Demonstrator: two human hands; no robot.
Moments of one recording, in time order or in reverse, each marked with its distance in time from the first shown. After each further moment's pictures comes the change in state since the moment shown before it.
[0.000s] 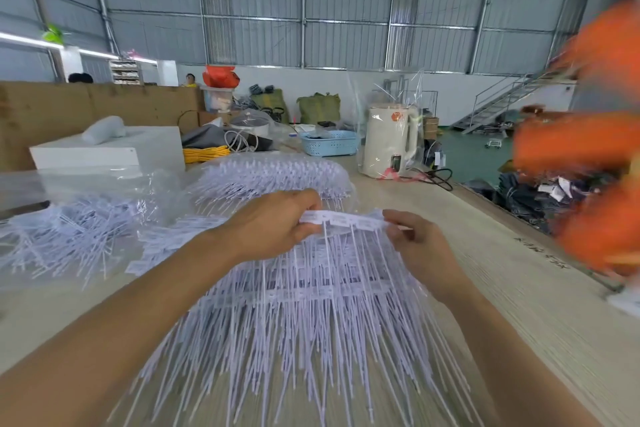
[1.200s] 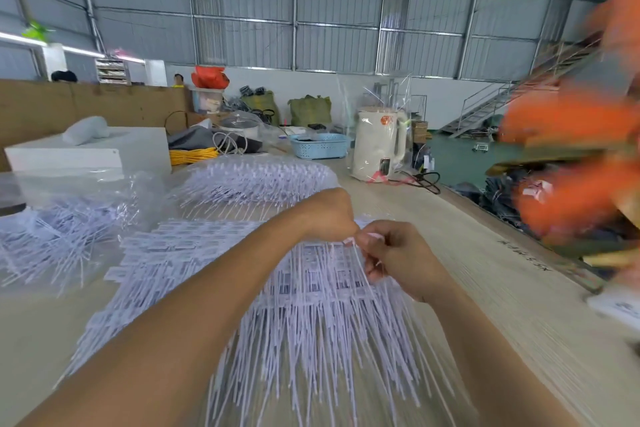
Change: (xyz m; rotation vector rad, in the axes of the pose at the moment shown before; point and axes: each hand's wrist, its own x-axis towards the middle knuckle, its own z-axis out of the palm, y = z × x) left_hand 0.062 0.061 0.007 -0.366 -0.277 -0.302; right_hand 0.000 -0.008 0.000 0.220 -0.219 0.010
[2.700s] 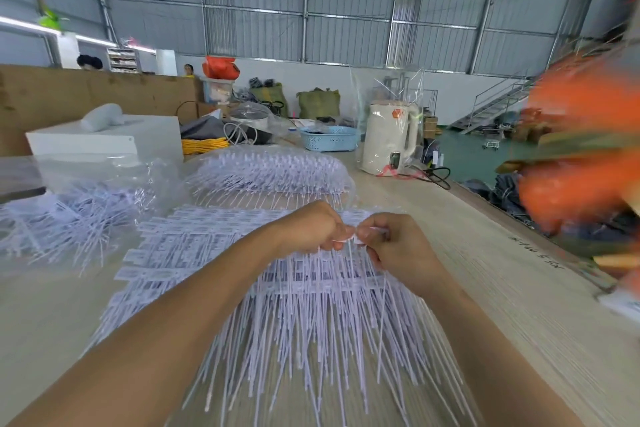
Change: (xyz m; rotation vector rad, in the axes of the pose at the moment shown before) left_hand -0.019 -0.044 0.014 -0.421 -0.034 -0.040; right_hand -0.003 -0.010 0.019 -0.176 0.070 -0.063
